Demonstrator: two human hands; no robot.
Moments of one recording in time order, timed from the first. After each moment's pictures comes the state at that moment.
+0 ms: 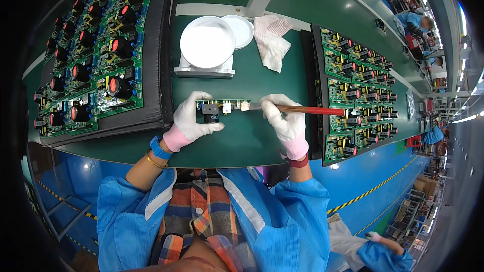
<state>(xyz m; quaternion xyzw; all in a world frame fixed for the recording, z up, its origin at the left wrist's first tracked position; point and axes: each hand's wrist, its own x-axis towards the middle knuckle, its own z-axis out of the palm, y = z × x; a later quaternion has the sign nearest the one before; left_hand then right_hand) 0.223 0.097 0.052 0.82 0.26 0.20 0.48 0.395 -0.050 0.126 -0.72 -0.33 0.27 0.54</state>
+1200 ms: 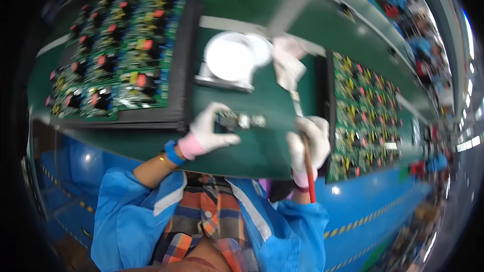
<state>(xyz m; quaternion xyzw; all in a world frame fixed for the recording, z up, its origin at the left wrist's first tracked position) 0.216 0.091 0.066 0.75 0.27 0.21 0.56 0.388 -0.057 0.148 -0.71 -0.51 -0.08 0.49</state>
